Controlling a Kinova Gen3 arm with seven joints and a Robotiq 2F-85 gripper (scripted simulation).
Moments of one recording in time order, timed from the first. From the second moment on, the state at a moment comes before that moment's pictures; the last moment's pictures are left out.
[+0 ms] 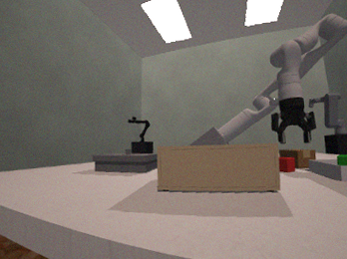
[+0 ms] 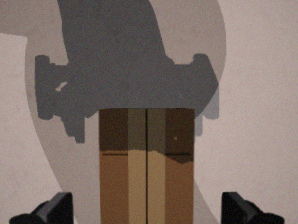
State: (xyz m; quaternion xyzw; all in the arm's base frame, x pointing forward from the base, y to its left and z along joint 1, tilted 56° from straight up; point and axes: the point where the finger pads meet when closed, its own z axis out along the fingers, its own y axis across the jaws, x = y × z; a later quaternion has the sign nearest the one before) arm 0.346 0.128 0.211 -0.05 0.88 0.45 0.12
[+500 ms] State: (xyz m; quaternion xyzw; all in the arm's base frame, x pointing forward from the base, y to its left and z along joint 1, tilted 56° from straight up) arm 0.347 0.135 0.207 -0.06 0.88 0.45 0.12
